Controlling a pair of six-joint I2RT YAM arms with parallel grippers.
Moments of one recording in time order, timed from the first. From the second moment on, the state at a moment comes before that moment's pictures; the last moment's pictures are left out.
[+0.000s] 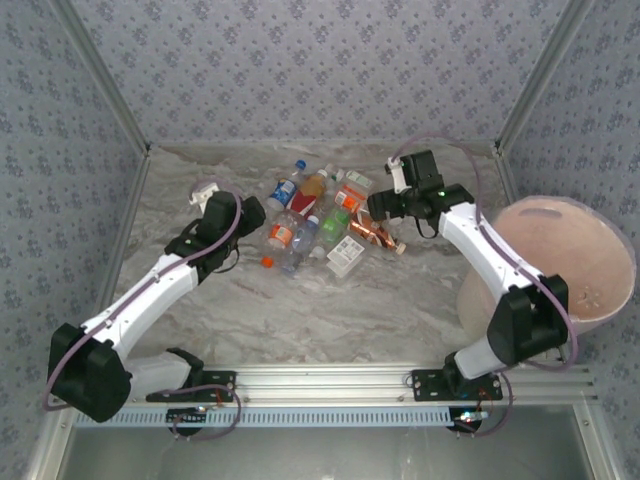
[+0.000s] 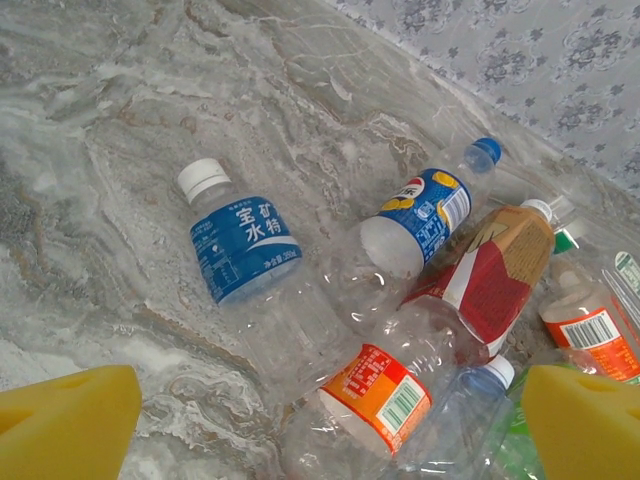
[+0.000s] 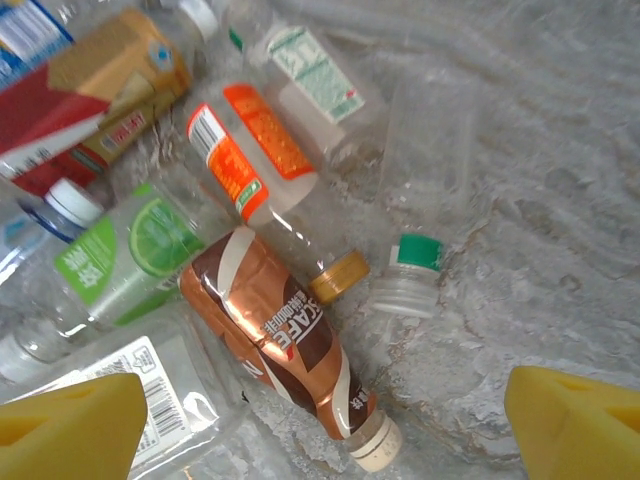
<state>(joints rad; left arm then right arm) -0.49 1.20 0.90 -0.38 -0.39 -0.81 0.35 1.51 1.29 -0.64 0.01 0.01</state>
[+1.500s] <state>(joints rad) -0.48 1.24 0.86 -0.38 -0.38 -0.85 0.38 1.99 1.45 -0.63 -0.04 0.17</state>
